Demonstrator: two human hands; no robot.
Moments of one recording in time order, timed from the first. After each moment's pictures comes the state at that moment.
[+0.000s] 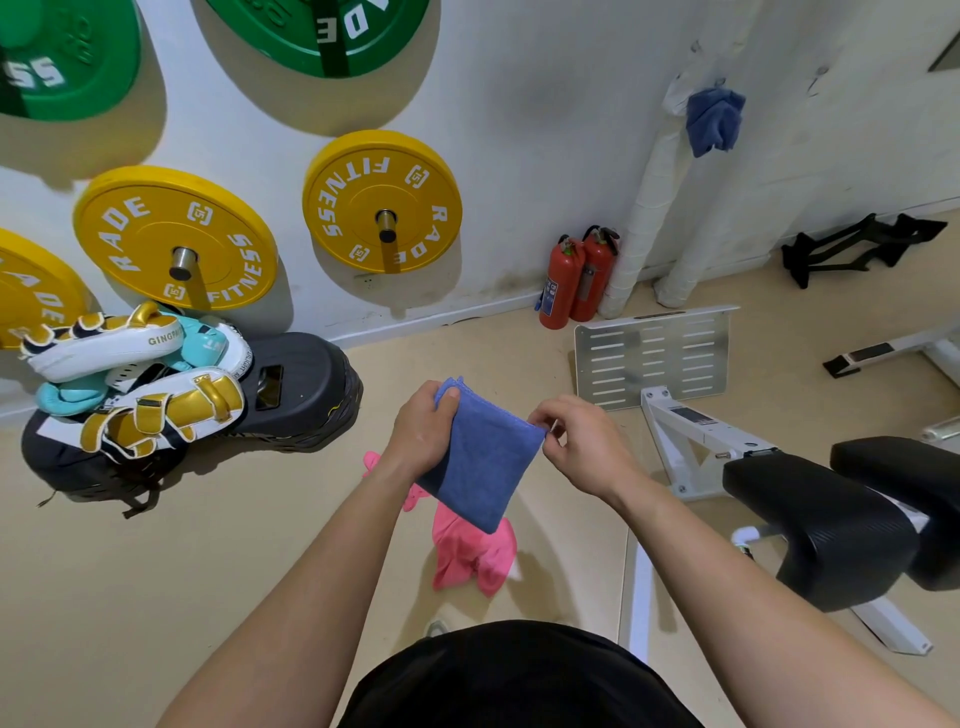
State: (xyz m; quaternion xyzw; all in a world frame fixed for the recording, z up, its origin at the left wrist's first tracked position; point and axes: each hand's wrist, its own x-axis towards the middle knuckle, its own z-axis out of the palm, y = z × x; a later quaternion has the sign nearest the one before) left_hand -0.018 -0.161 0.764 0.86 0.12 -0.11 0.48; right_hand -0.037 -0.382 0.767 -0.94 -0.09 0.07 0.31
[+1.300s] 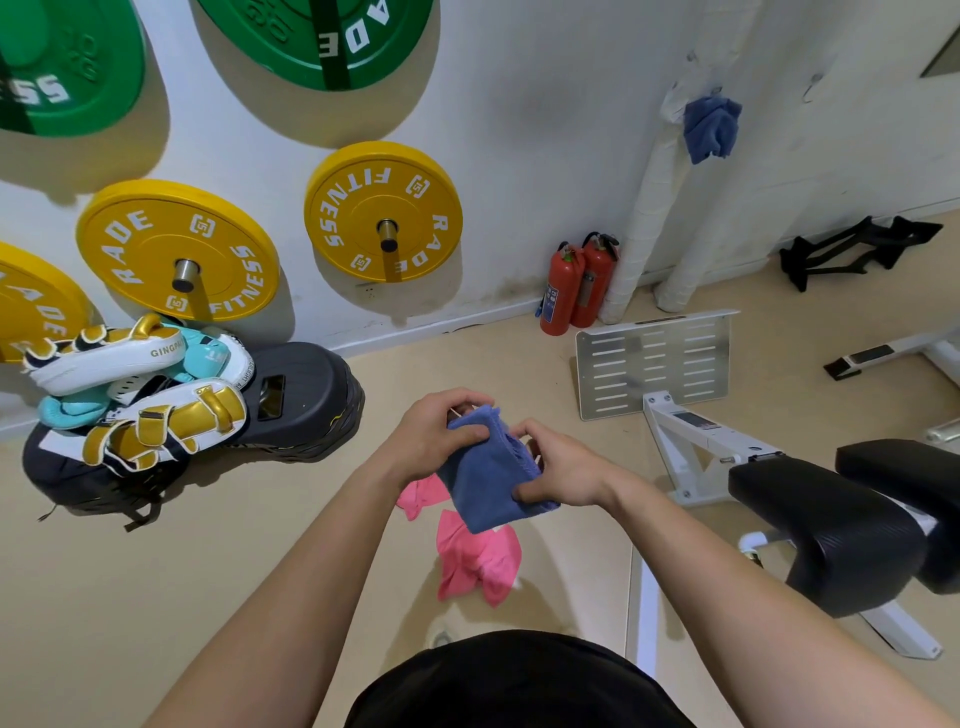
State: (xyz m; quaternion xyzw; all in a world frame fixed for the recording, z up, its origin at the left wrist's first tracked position) left_hand -0.013 -0.144 0.782 0.86 -0.08 -0.16 0.49; right_hand -0.032 -0.360 0.764 -0.85 -0.10 0.32 0.41
